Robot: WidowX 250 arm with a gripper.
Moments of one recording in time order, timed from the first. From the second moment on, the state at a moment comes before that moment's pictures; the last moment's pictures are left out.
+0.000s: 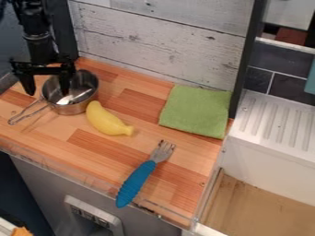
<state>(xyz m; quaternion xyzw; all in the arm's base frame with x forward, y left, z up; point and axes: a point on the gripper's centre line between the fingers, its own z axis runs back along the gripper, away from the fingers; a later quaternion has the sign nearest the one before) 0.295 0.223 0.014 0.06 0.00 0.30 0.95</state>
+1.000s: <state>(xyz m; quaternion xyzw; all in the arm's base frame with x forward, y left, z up) 0.277 0.213 0.022 0.07 0.03 0.30 0.95</state>
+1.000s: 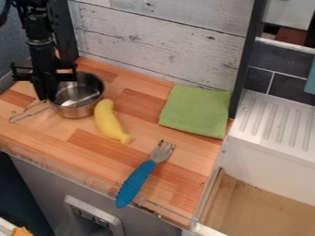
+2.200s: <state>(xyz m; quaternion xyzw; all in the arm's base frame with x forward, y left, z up) 0.279 0.073 0.081 -0.02 -0.03 0.21 0.98</state>
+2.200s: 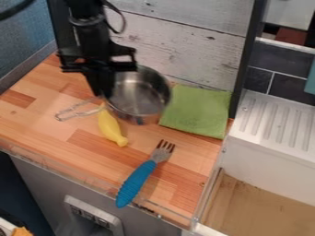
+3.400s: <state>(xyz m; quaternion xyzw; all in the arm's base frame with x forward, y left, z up) 0.361 0.014 0.027 -0.08 -0.01 0.19 0.98</state>
